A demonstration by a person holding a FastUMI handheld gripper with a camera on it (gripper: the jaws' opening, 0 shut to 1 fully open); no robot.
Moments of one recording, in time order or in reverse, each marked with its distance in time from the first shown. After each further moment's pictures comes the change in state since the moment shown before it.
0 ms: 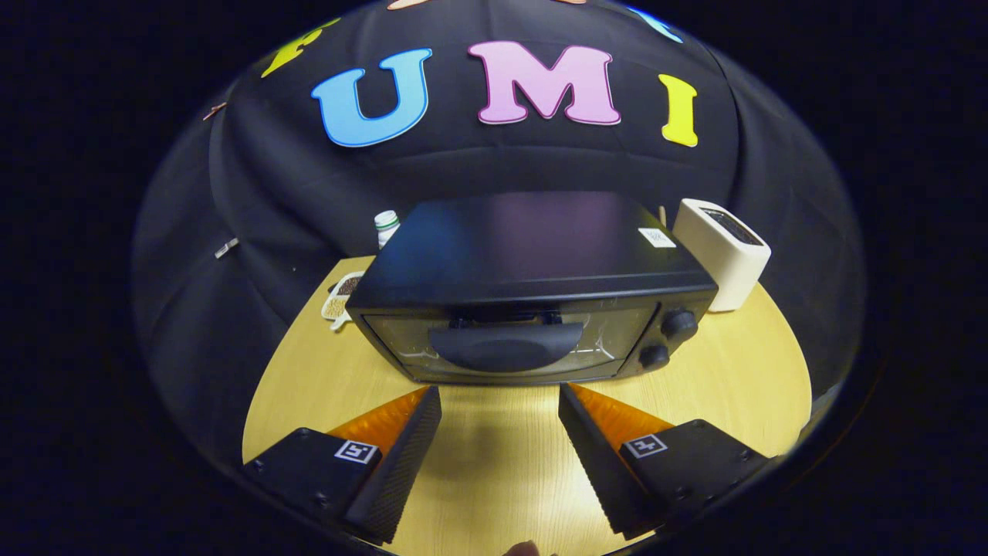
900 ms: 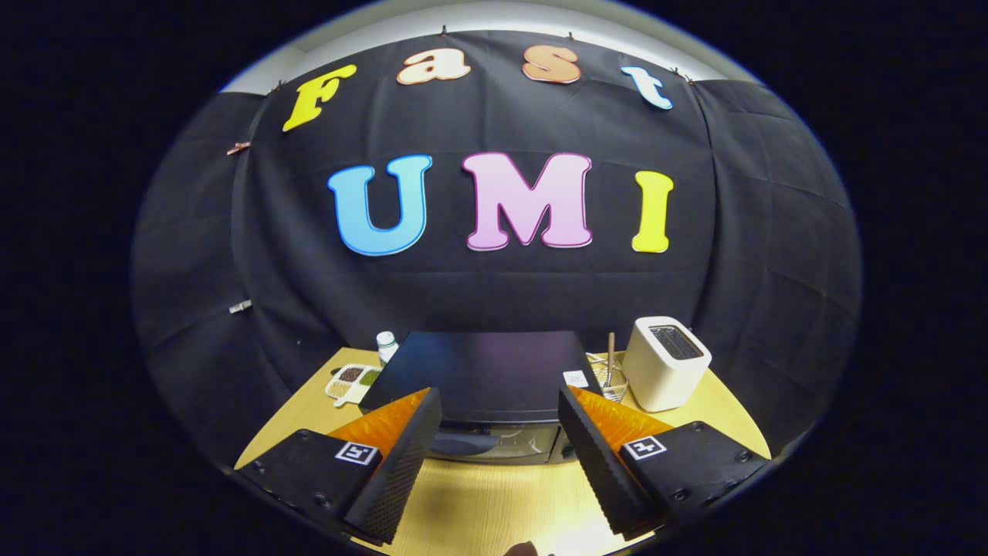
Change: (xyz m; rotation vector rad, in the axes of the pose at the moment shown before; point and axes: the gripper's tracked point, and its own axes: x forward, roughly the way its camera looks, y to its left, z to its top) arm -0.099 -0.062 0.135 -0.033 -0.383 -0.015
